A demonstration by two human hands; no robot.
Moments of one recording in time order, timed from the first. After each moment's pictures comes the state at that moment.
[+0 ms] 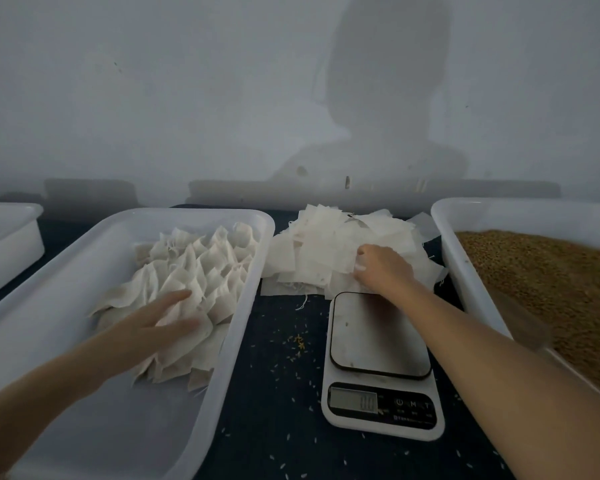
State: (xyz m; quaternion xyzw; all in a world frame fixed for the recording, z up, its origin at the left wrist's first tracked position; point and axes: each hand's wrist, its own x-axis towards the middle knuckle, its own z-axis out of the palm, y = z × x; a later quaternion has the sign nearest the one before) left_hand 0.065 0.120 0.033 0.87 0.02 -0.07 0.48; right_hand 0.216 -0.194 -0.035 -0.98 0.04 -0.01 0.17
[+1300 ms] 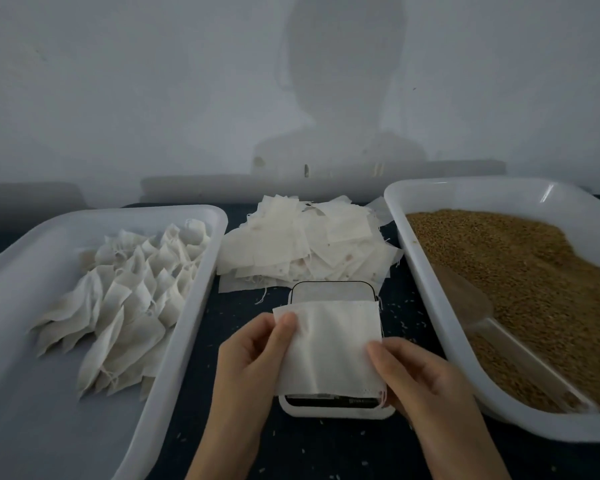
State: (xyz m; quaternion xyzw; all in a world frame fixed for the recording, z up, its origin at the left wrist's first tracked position) left_hand 0.030 -0.049 -0.002 0.72 -0.01 0.02 0.70; right_hand -0.012 -0.210 0.004 -0.67 0.08 -0.01 0.74
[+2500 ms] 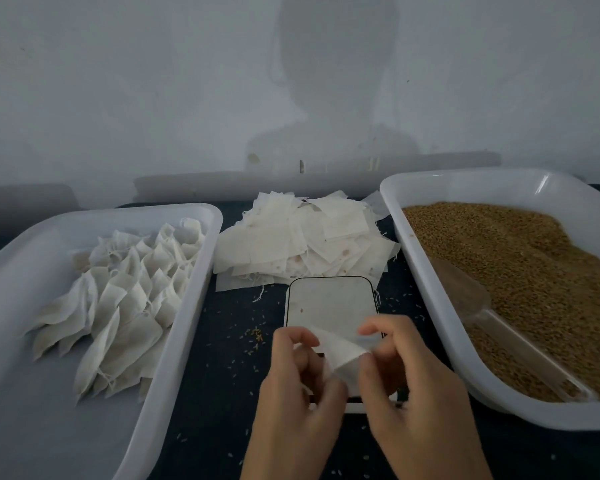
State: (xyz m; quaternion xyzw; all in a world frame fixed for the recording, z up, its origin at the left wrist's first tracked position) left_hand 0.001 -0.073 -0.007 0.78 -0.09 0.02 0.62; right_hand -0.020 -0.195 0.002 -0.86 -0.04 -0.27 0.43
